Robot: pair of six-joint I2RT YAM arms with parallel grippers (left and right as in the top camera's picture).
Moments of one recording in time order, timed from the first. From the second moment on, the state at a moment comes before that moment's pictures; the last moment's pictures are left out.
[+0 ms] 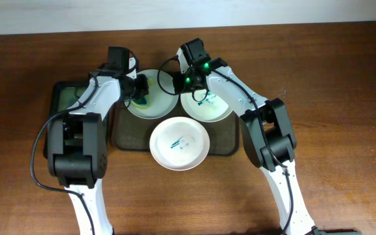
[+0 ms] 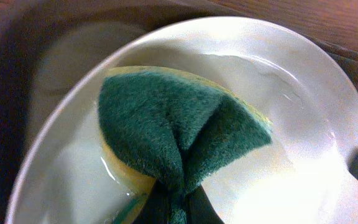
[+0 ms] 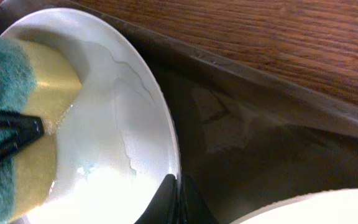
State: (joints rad) left arm -0.11 2.19 1.57 -0.53 0.21 -0.27; right arm 0.45 2.48 2.03 -0.61 -0.31 0.27
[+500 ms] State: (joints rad) left arm -0.15 2.21 1.57 -0.51 0.42 -0.34; right arm 0.45 2.48 2.03 -0.60 -0.30 0.27
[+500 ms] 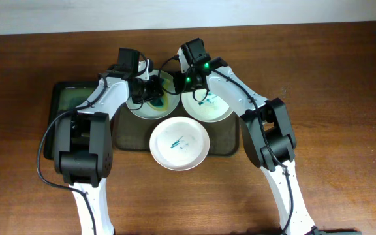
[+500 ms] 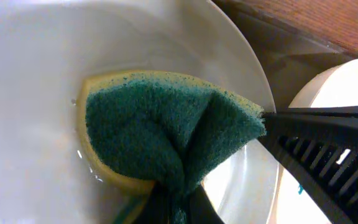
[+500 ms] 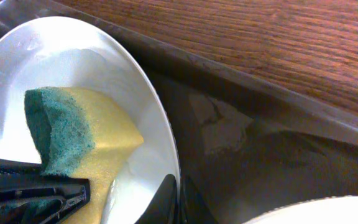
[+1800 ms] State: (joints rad) left arm 0.25 1.97 1.54 -0.85 0.00 -0.06; right arm 0.51 2.21 2.04 -0.78 -0.05 0.20
